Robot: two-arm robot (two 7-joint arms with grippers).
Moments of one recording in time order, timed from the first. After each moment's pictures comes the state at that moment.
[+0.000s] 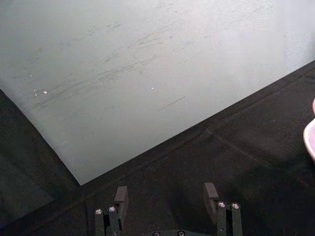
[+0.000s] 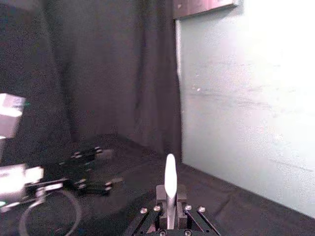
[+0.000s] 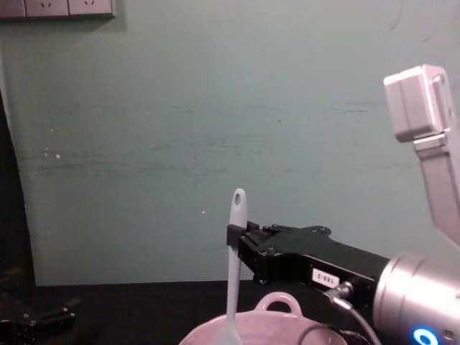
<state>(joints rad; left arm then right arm) -0.20 0.60 0.45 -1.41 -0.25 -0.12 0.03 0.25 0.27 -0.47 -1.49 0.33 -0.08 0.37</state>
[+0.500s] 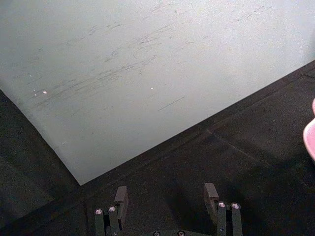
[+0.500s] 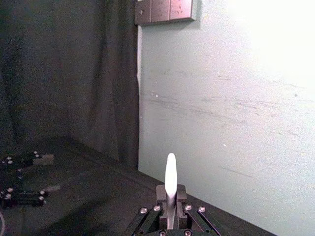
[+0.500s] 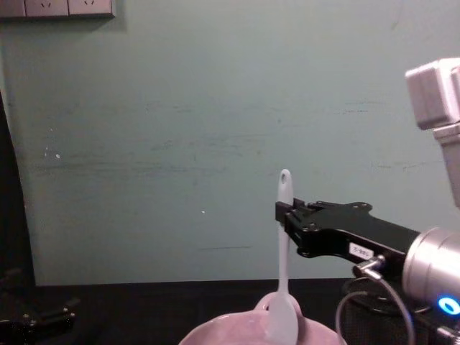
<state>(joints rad) -0.20 0.60 0.45 -1.41 -0.25 -0.12 0.03 0.30 0.24 -0.40 -1.41 0.23 -0.13 0.29</state>
